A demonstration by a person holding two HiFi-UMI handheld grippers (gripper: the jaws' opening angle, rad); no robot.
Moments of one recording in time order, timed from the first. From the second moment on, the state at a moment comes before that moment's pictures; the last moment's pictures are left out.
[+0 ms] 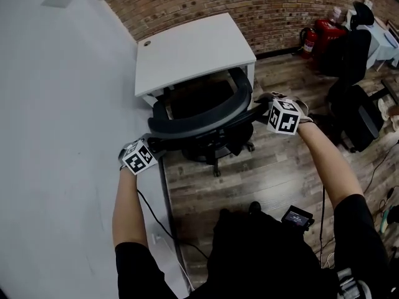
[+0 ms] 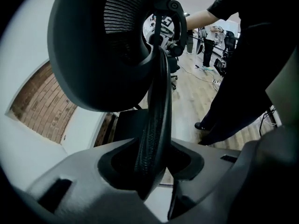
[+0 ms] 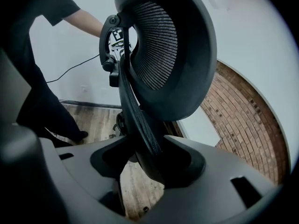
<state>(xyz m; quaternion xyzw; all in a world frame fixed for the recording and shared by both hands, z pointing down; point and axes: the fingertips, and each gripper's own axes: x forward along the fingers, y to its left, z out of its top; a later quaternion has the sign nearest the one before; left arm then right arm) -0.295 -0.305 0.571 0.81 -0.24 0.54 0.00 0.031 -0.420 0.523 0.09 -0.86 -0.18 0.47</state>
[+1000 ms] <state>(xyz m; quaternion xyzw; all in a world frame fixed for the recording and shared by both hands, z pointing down) -0.364 -0.460 0.579 0.83 -0.19 0.53 -0.06 -0.035 -0.550 0.527 0.13 -0.84 -0.15 0.50</state>
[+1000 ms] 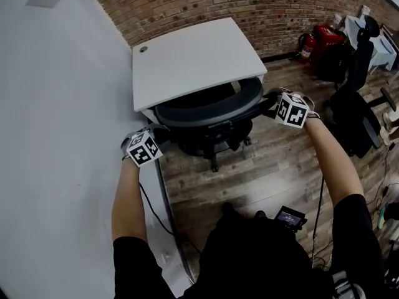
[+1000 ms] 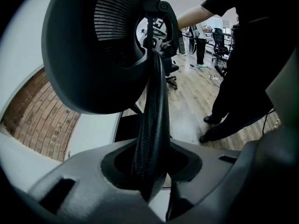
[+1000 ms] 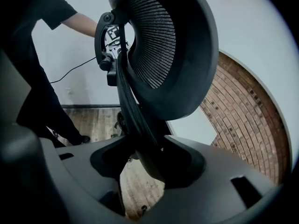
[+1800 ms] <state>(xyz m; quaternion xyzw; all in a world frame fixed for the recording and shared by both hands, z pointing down) -0.379 -0.553 0.584 0.84 -0.20 0.49 -0.08 -0.057 -0.647 0.532 0.13 -0.84 -0.14 0.51</state>
